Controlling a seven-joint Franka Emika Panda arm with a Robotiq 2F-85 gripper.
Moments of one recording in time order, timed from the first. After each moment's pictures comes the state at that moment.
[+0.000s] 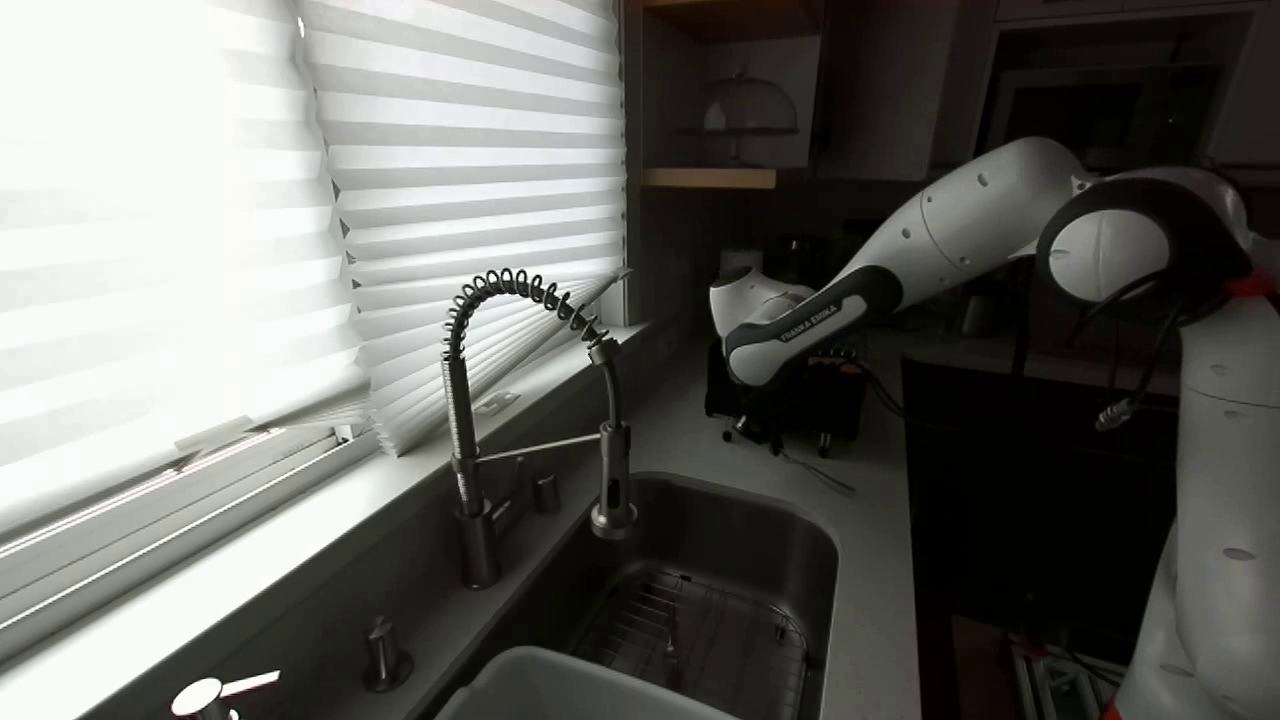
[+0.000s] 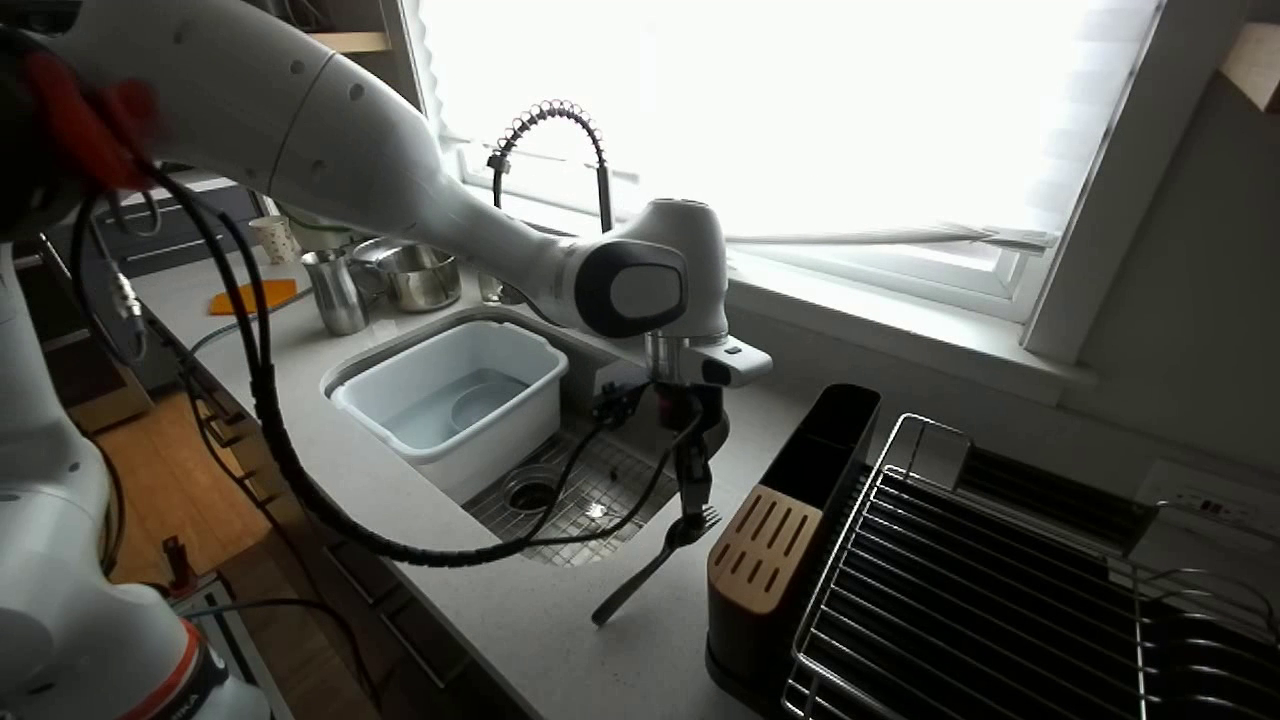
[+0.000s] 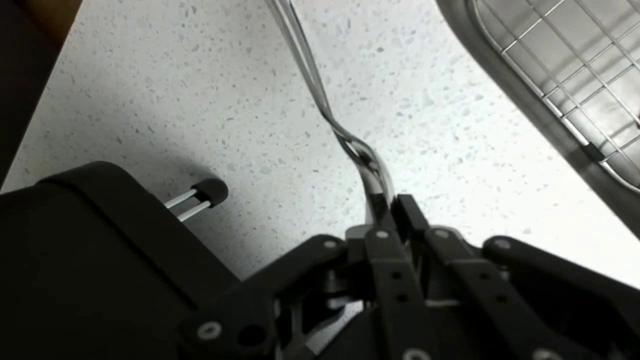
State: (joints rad) arm -0.25 0.21 -0.24 -2.00 -0.32 2.10 0.46
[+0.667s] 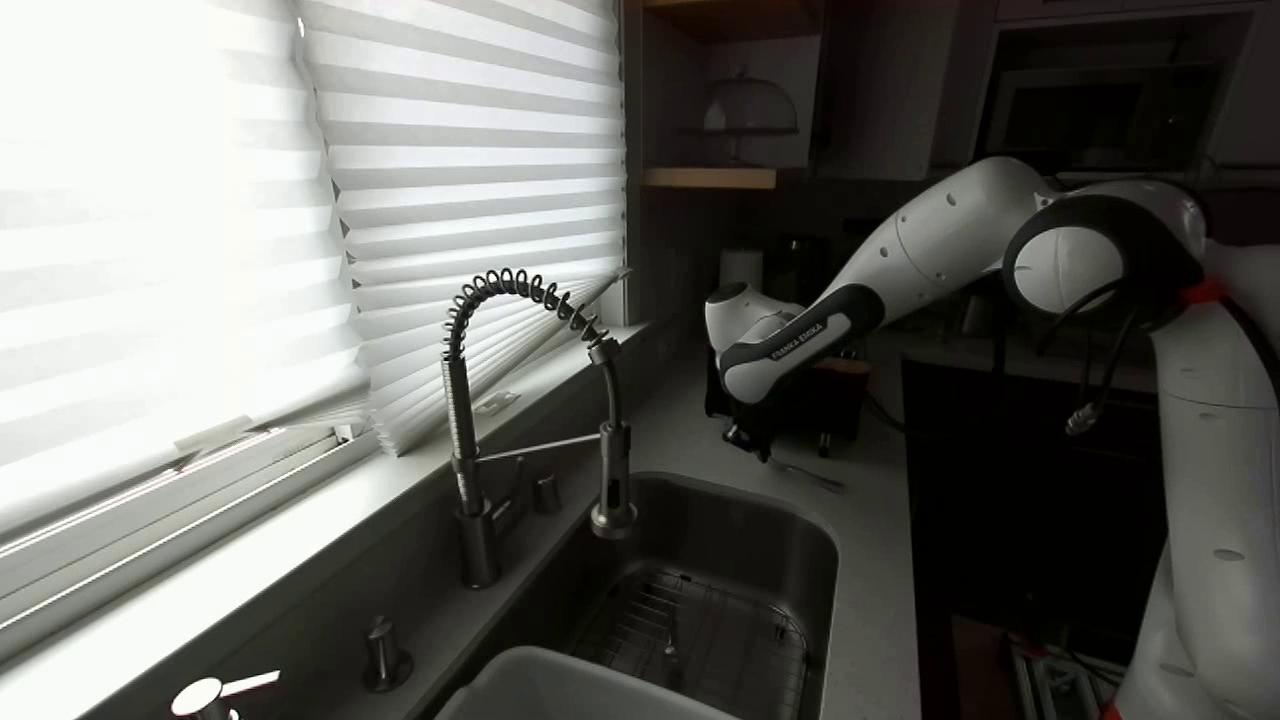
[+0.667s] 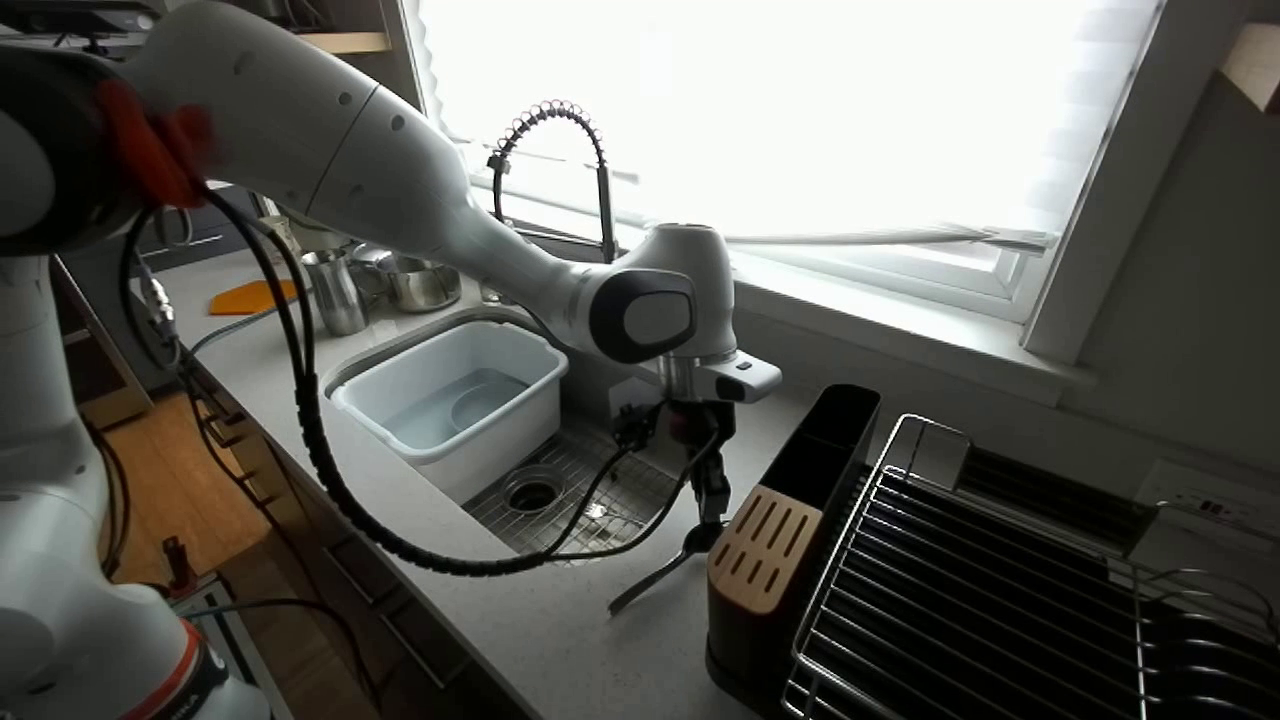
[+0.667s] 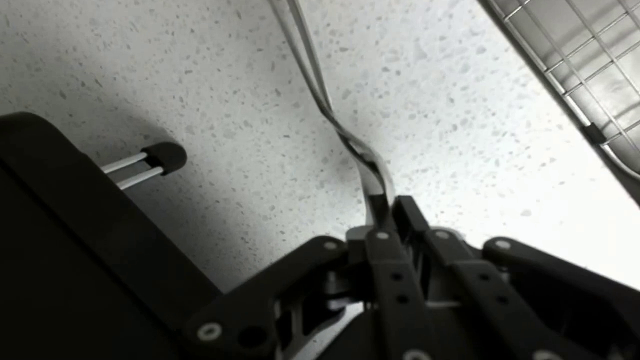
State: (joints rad) arm -0.25 0.28 -0.25 -1.99 -0.32 2.21 0.43
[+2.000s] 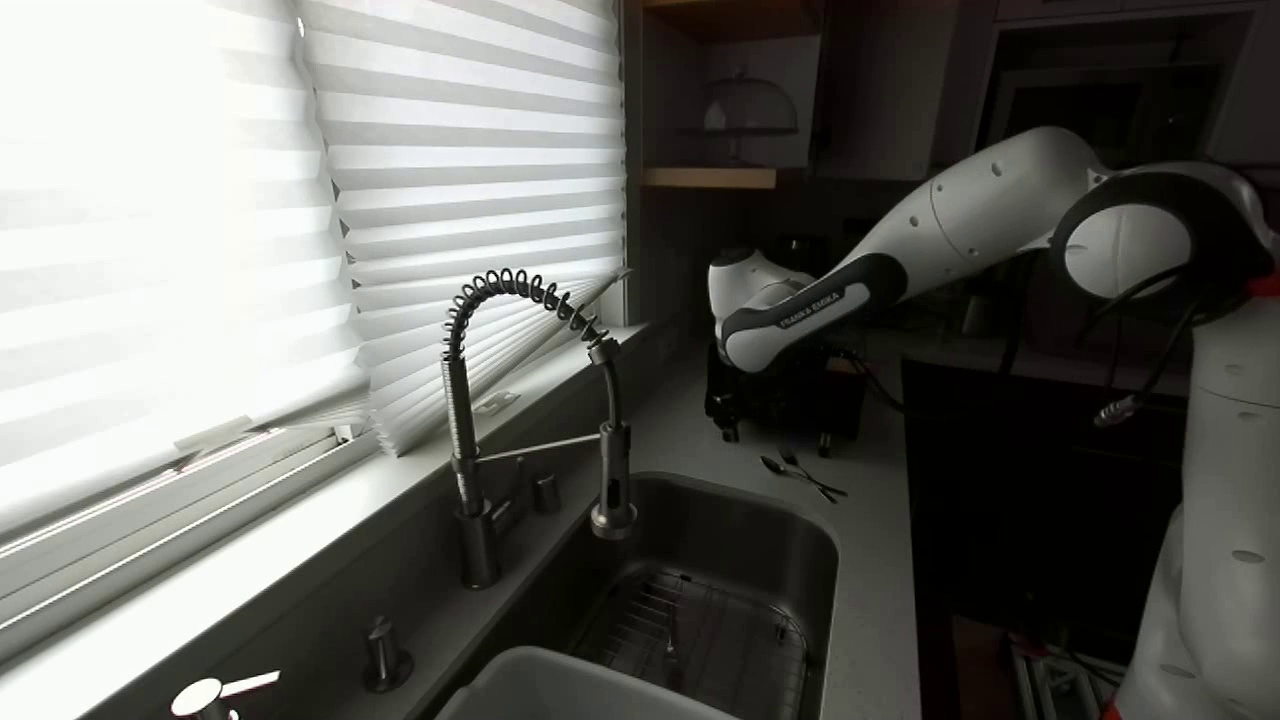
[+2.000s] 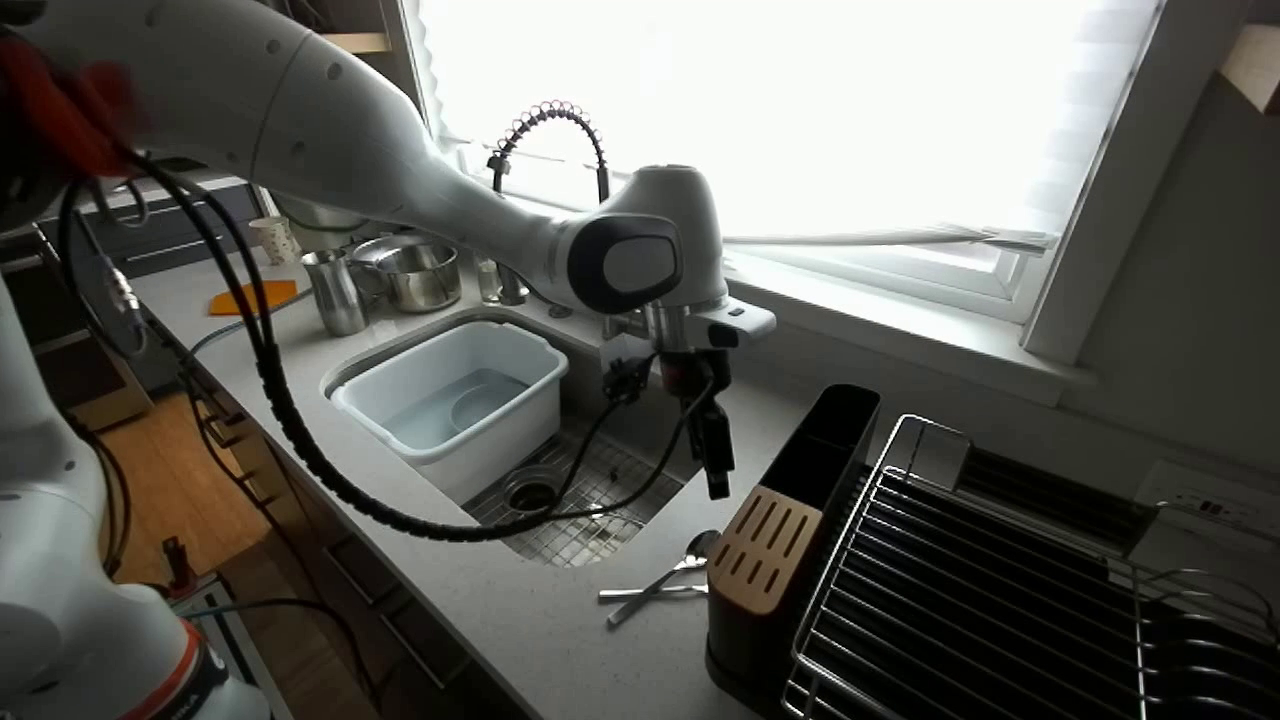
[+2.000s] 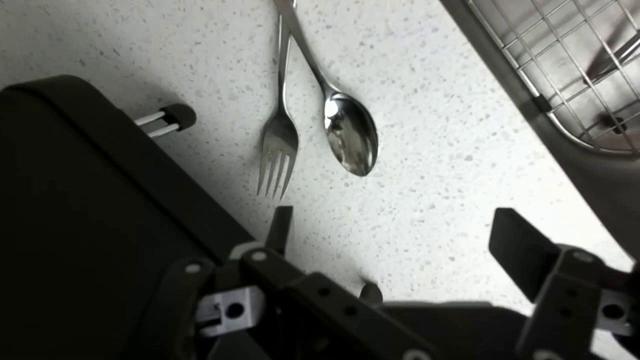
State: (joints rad) arm -0.22 0.17 -0.25 -1.98 -0.31 2.18 0.40
